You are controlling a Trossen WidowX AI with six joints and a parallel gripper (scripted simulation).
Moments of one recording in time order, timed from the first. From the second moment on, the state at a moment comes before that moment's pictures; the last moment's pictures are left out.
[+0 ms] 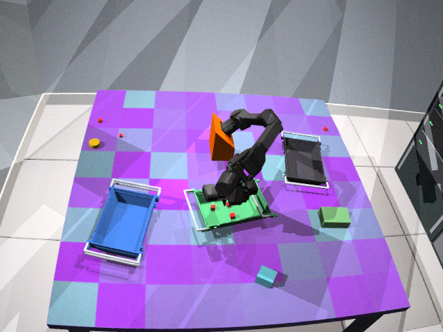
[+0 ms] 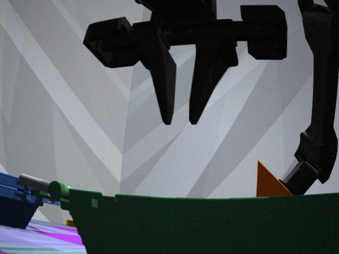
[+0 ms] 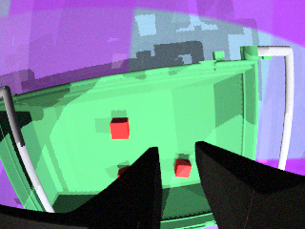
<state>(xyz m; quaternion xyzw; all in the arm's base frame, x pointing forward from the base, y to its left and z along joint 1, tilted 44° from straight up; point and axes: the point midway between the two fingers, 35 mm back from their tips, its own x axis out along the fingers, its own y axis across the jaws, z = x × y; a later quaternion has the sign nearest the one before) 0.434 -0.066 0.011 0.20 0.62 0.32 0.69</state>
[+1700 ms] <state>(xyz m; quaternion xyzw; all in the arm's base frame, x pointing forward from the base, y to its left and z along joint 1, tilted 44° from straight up) 0.405 -0.111 -0.104 0.19 0.62 0.32 0.69</state>
